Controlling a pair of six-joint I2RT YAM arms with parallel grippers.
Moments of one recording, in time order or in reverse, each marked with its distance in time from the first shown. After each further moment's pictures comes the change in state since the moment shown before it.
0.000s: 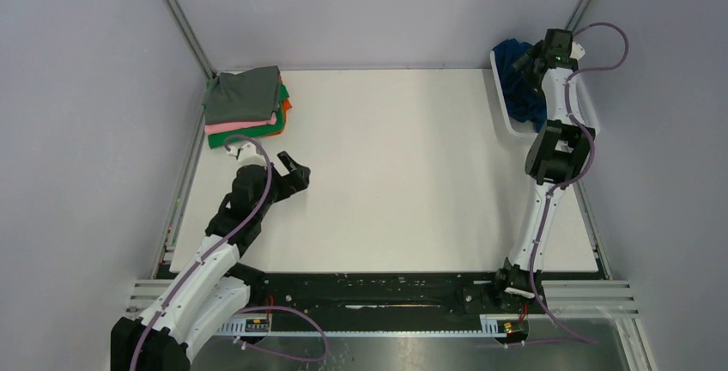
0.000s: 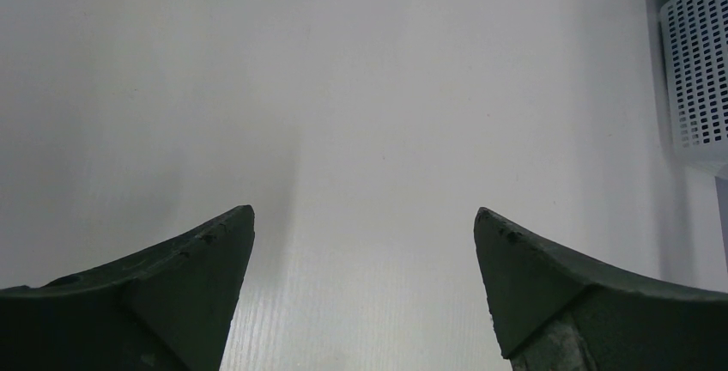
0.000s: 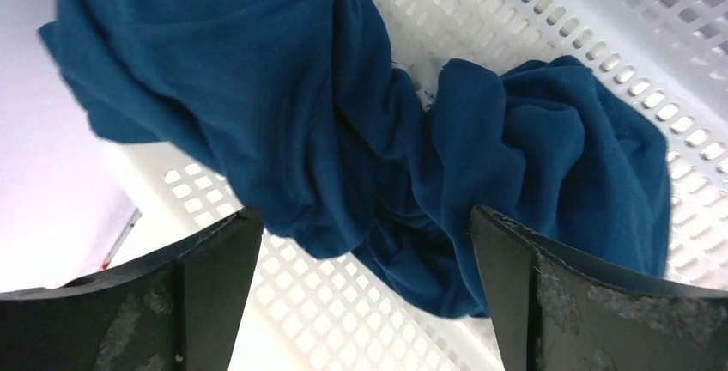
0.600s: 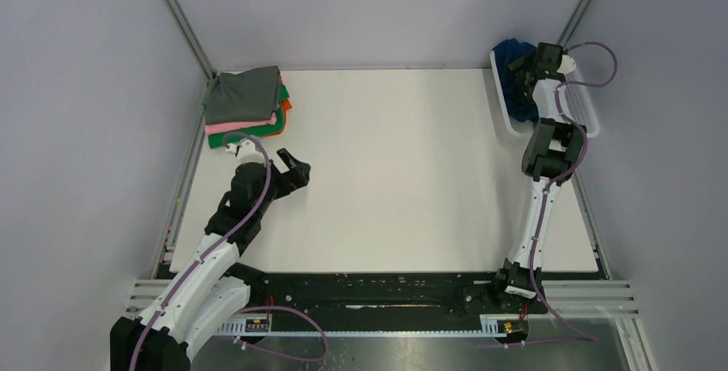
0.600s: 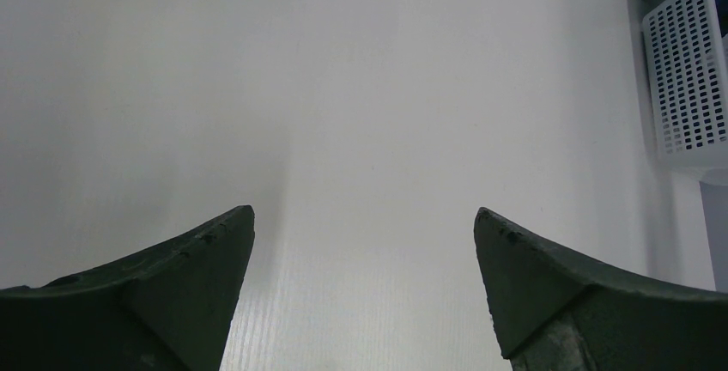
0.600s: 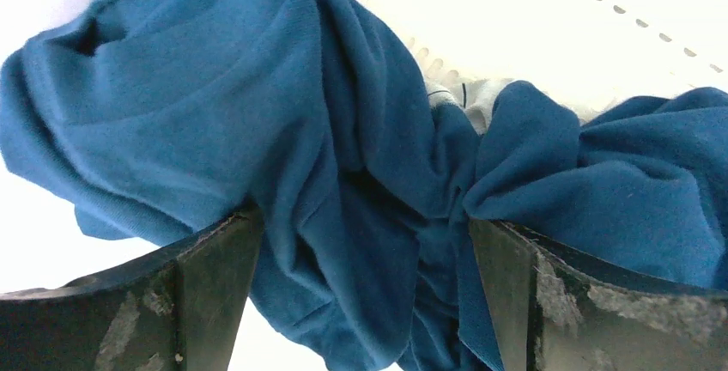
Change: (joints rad) left arm 0.000 0.014 0.026 0.011 0.002 -0.001; right arm -0.001 0.128 -0.041 0.249 -0.025 0.177
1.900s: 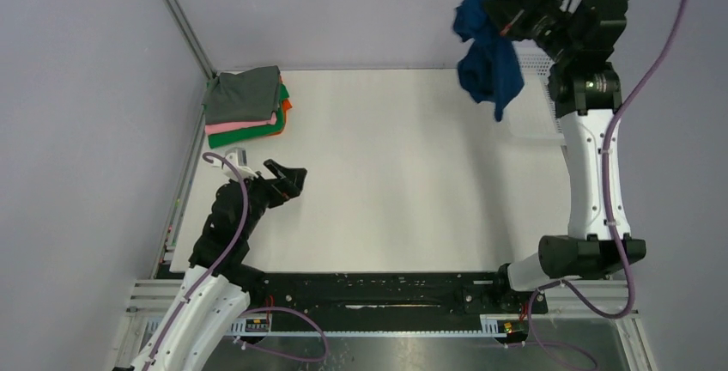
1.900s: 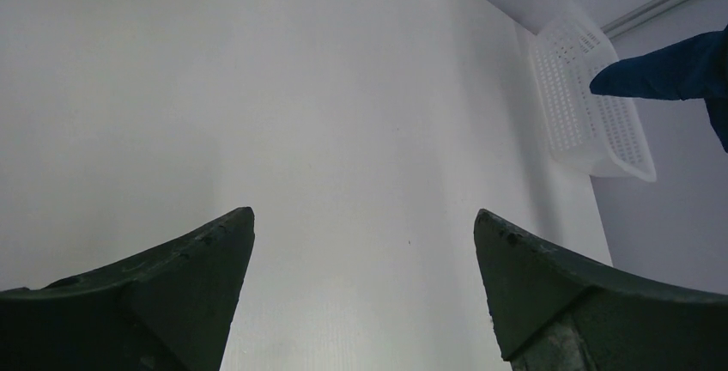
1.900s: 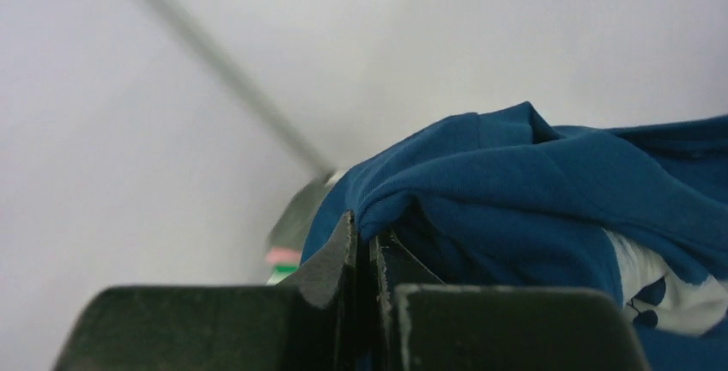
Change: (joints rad) left arm 0.000 -0.291 -0.031 -0.092 0.068 -0.042; right arm 0.181 -1.033 -0.379 0.110 -0.542 -0.206
